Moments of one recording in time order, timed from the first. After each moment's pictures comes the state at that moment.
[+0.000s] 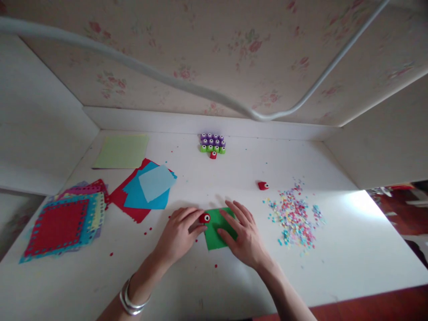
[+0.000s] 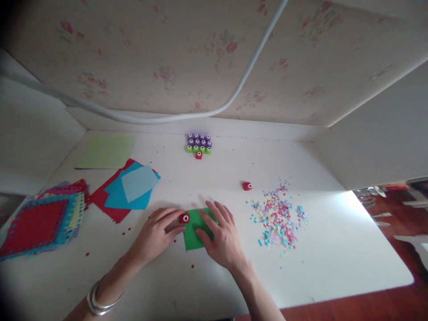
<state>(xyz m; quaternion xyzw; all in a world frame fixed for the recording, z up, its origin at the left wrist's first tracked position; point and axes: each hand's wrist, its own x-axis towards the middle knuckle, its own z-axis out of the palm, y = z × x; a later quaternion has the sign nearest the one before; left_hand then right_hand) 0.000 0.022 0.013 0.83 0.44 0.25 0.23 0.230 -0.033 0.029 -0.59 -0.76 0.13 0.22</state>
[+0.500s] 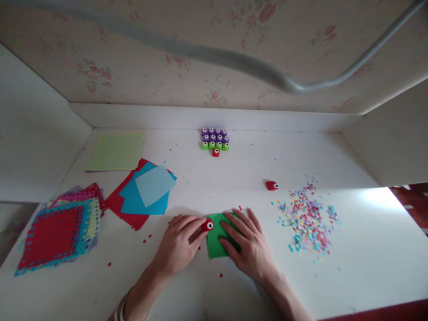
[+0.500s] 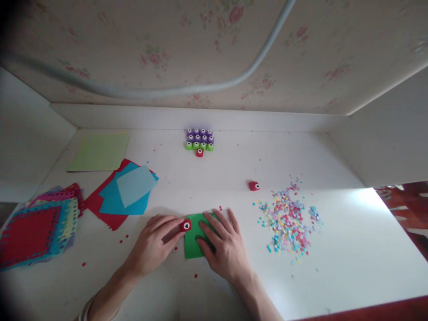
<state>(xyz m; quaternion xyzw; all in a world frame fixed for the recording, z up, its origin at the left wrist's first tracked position) -0.002 0.022 0.015 0.83 0.44 0.24 0.24 0.231 -0.034 0.016 -0.56 -0.79 0.13 0.21</state>
